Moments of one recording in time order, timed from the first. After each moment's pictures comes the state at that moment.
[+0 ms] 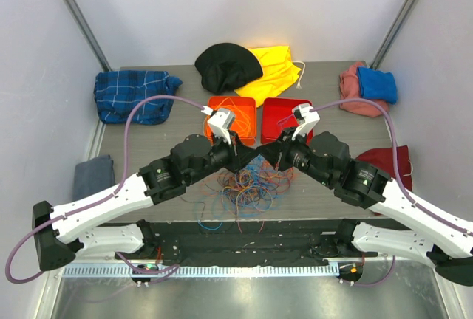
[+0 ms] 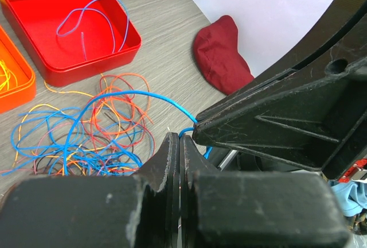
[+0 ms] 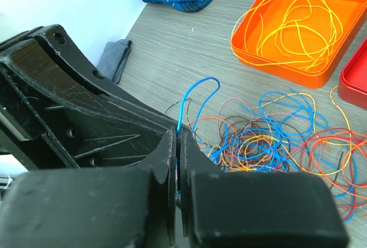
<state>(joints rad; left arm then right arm) -1.07 1.07 0.97 -0.10 -0.14 -0.56 1.00 0.88 1.00 -0.37 0.23 0.58</state>
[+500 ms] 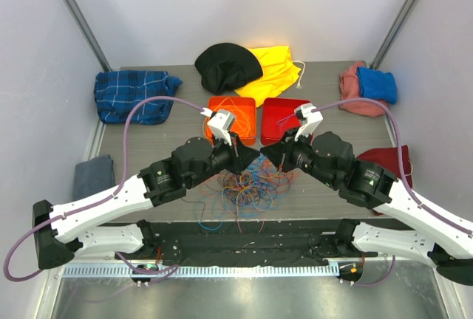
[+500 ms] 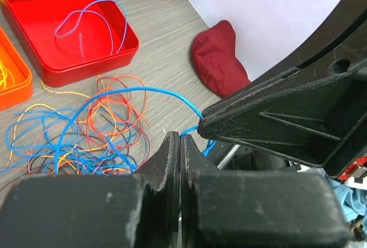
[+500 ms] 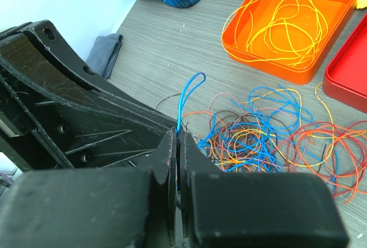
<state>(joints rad) -1.09 1.07 0.98 -0.10 -0.20 -0.58 1.00 0.86 1.04 -0.45 0.26 0.55</state>
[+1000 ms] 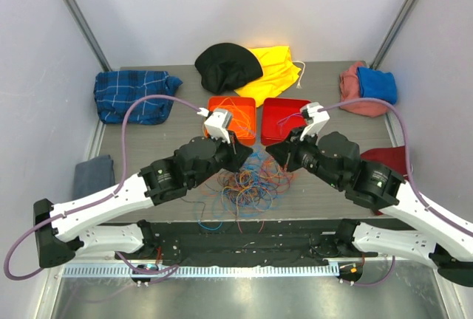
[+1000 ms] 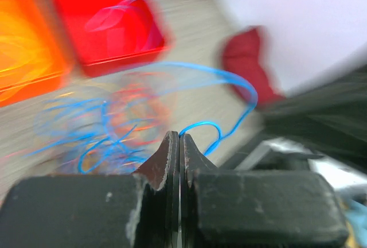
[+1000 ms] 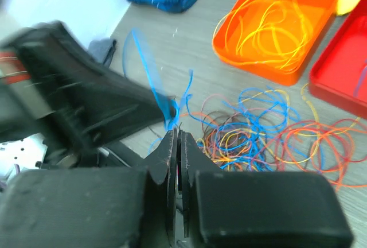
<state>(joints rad) -1.11 1.08 1.01 -0.17 -0.31 -0.60 1.01 0.85 1.07 -0.50 0.28 0.54</state>
